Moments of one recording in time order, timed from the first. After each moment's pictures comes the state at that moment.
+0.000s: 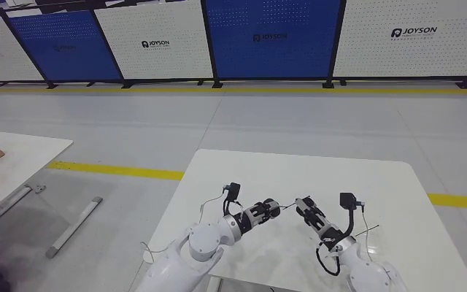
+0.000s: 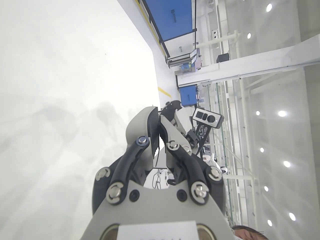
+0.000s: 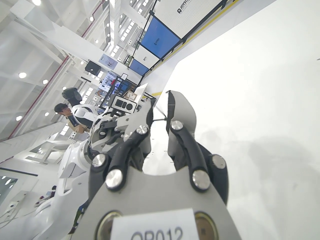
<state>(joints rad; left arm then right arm) 1.39 -1.18 -1.09 -1.71 -0.21 0.13 -0.32 -1.45 -1.26 1.18 -1.66 -0.27 -0.13 0.32</state>
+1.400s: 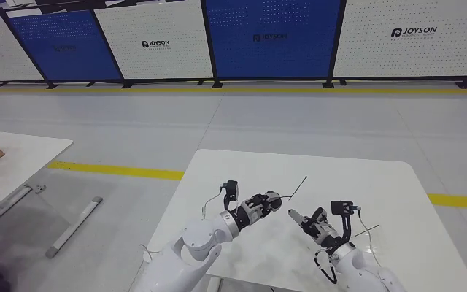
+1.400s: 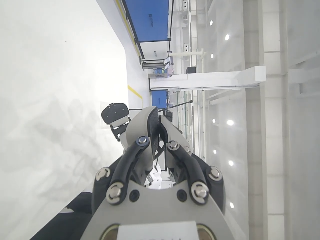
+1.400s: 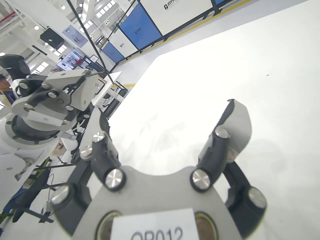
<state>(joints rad) 1.41 -1.19 -1.13 -1.75 -0.44 0.11 -0.33 -1.49 -1.24 1.17 -1.69 -0.61 -0.14 0.28</state>
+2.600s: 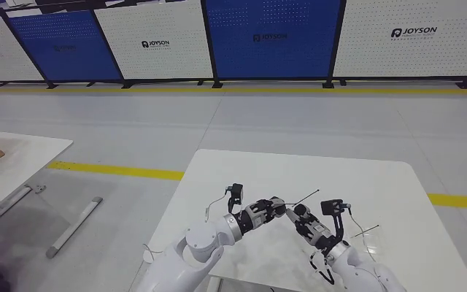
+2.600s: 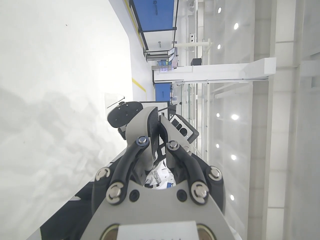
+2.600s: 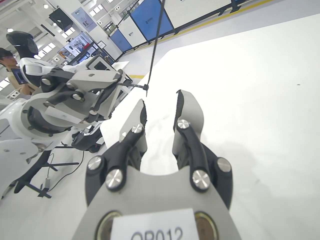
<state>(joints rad) 1.40 -1.19 -1.10 -1.73 -0.43 0.11 -0.37 -1.46 -1.24 1.14 -1.69 -0.63 -0.23 0.33</state>
